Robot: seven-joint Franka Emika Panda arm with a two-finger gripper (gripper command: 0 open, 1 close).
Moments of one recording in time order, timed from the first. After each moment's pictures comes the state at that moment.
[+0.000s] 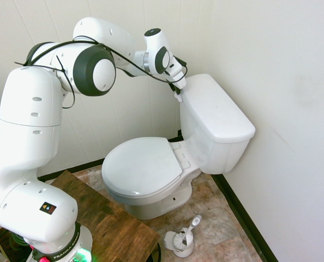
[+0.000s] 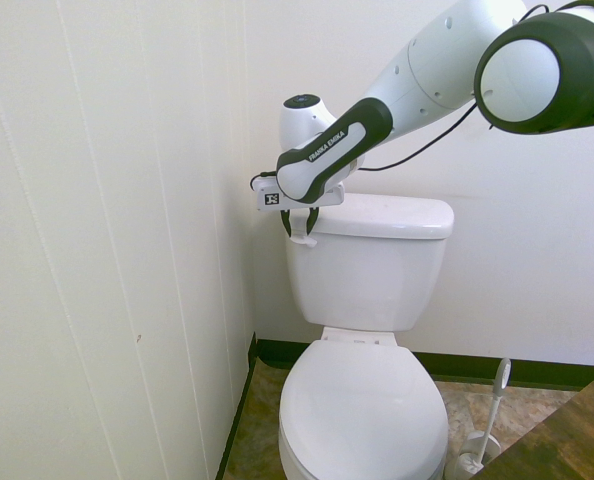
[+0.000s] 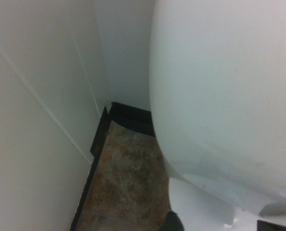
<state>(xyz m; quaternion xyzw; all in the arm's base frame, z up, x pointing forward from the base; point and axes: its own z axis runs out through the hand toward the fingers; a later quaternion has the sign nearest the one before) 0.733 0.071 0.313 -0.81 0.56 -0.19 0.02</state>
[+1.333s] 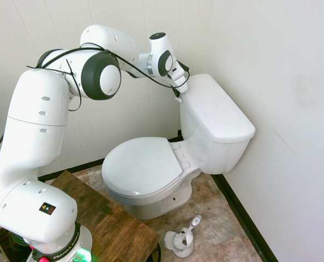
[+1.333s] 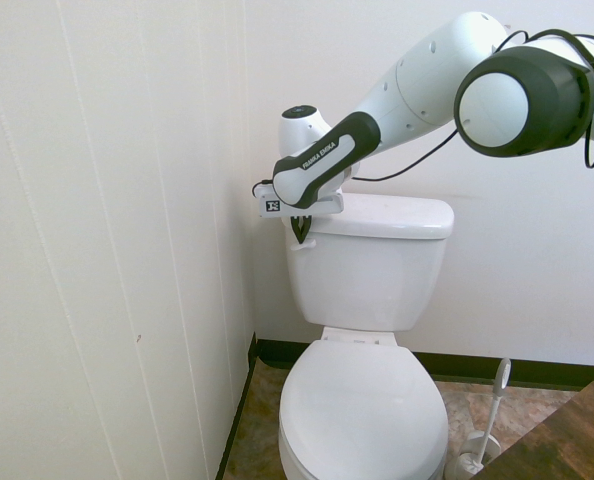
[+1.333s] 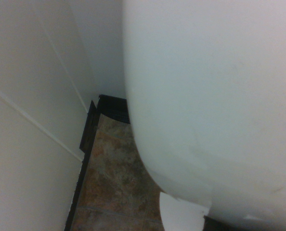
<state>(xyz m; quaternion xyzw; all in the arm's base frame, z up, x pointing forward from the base) 0.747 0.061 0.290 -0.79 0.59 -0.17 0.01</state>
